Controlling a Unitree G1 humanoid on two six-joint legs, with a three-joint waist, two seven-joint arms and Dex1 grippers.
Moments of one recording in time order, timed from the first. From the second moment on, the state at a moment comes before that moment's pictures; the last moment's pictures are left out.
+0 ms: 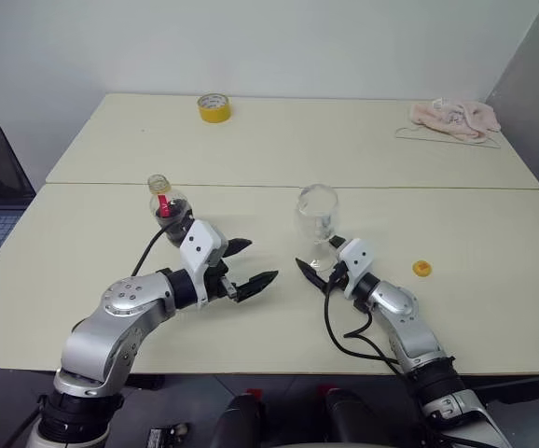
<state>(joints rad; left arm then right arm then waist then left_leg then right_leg) -0.16 0.59 0.00 -0.45 -0.48 0.62 -0.72 -0.30 -0.17 0.18 0.28 0.06 -0.14 0.54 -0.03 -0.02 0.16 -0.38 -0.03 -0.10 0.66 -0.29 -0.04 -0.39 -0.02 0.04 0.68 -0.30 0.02</state>
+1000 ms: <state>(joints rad) -0.04 0.55 0.06 -0.44 -0.43 0.43 -0.66 -0.01 -0.54 0.11 -0.43 0.27 0.37 0.76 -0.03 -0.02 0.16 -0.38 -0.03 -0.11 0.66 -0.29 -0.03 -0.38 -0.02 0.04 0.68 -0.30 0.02</state>
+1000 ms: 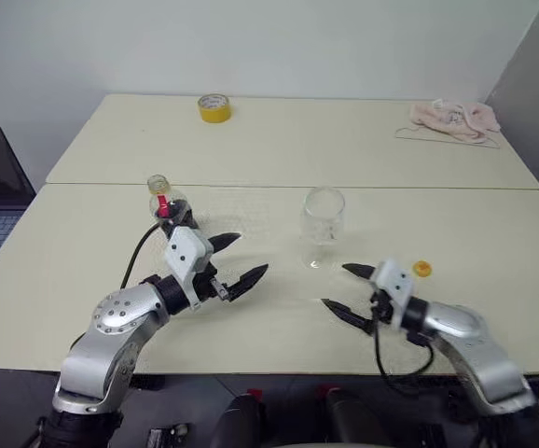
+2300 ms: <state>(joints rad) -0.17 0.43 0.23 0.00 -0.18 0.23 -0.34 -0.14 -0.73 0.06 -0.66 0.56 0.62 0.83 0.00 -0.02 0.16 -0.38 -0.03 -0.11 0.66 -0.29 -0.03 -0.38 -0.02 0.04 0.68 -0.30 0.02</state>
